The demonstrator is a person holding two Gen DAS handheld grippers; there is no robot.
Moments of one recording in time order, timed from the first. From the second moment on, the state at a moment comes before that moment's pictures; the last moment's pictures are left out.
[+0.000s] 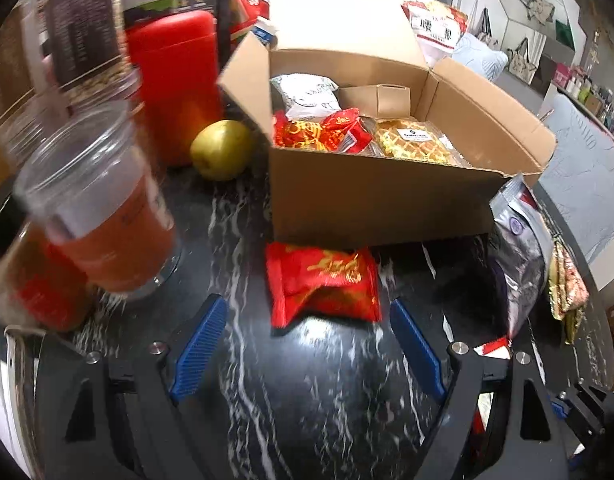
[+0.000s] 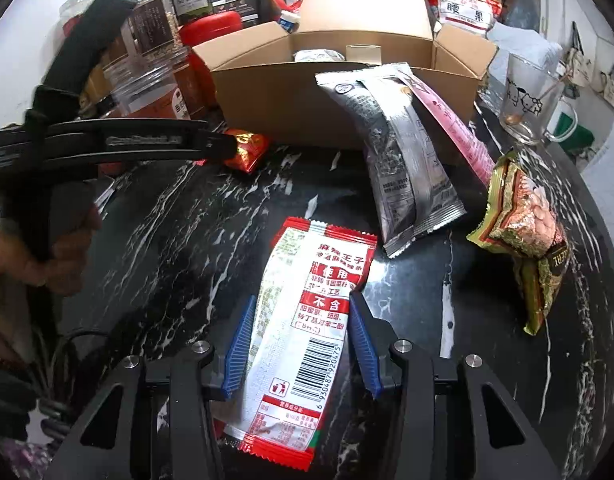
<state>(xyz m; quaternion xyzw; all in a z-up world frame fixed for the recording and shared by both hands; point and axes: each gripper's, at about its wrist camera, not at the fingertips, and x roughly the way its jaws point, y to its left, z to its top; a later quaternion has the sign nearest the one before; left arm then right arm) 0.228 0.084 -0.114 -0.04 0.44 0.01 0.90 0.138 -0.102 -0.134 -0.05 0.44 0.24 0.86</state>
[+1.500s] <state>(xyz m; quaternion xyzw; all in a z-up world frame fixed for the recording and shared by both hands) 0.173 0.035 -0.137 0.03 0.48 -0.07 0.87 0.138 -0.114 -0.128 -0.04 0.44 0.22 0.87</state>
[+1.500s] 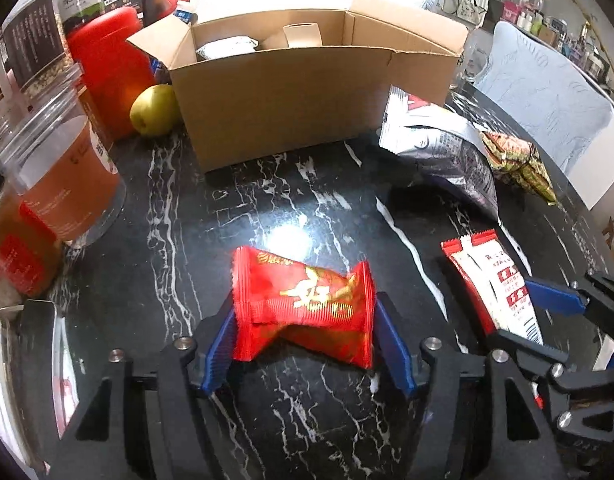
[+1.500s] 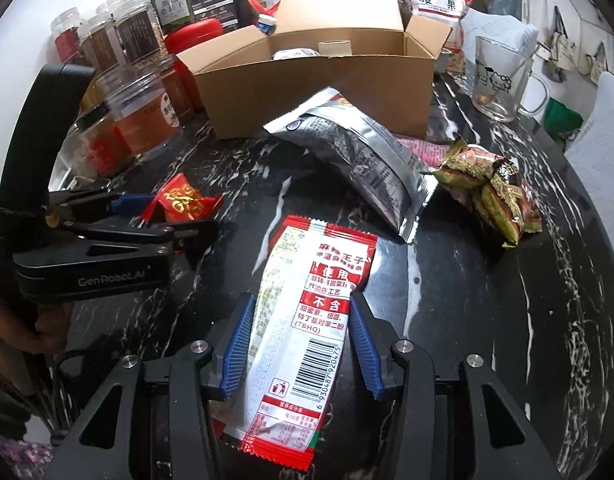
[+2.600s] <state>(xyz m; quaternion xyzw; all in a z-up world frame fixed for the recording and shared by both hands) 0.147 0.044 -0.034 0.01 0.36 -0.10 0.93 0.133 -0.120 -0.043 -0.02 0.33 0.23 0.91</state>
